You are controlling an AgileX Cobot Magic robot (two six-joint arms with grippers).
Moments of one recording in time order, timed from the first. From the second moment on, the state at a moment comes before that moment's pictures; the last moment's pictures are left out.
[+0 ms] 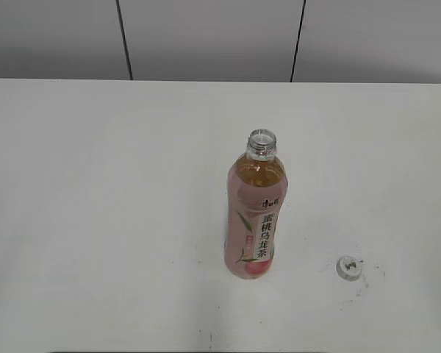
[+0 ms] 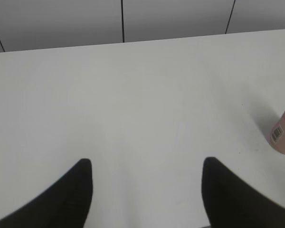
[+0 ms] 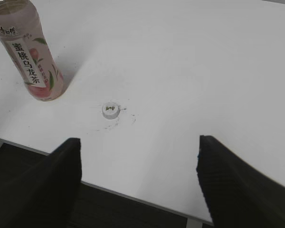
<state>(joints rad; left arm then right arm) -0.14 -0.01 -0.56 0.00 1.03 -0.01 0.40 -0.01 -0.51 -0.05 1.11 -0.05</state>
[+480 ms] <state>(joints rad) -0.15 -0.01 -0.56 0.00 1.03 0.00 0.40 -0.01 -0.51 -0.04 1.10 -0.05</state>
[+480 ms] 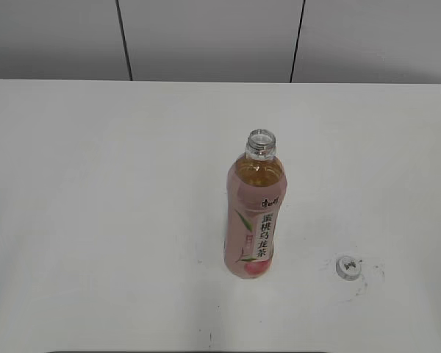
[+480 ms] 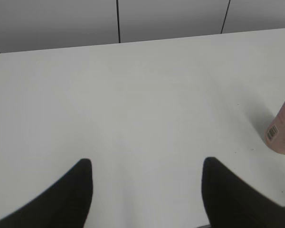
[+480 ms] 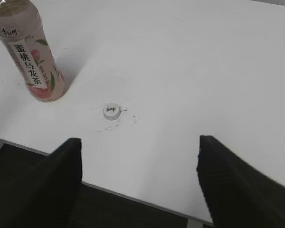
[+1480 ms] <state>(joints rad) -0.07 -0.01 -0.56 0.00 1.03 0.00 0.18 -0.01 -0.51 -0.04 1.10 -0.05</state>
